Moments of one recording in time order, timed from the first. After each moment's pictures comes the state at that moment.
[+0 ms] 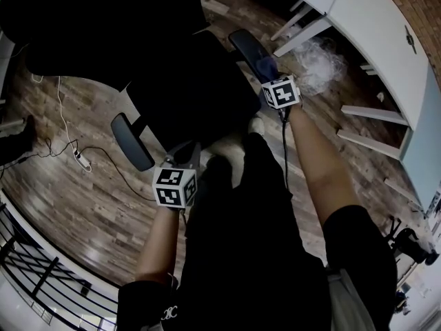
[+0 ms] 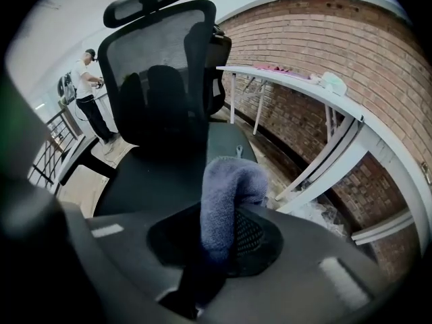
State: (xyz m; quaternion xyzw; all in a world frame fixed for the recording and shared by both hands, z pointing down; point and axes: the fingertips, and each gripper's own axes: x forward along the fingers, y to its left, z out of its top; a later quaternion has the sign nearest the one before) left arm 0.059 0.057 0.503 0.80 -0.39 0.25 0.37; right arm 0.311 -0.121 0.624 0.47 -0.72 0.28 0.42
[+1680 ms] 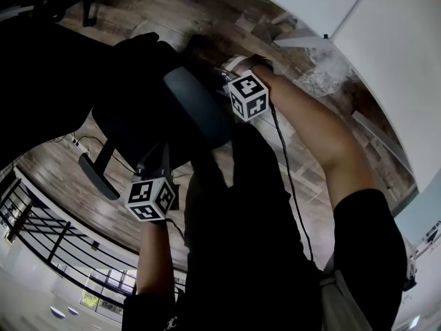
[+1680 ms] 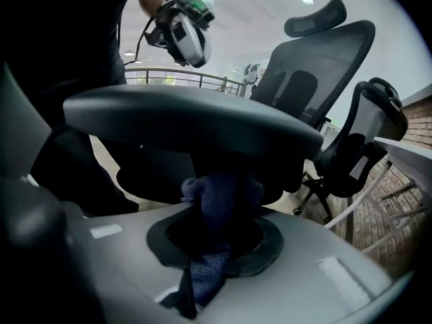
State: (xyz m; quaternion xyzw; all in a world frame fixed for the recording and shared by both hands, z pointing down) left arm 0.177 -0.120 0.578 0.69 -0.52 0.32 0.41; right arm 0.275 -0.214 0.712 -0.12 -0.90 -0.16 0.38
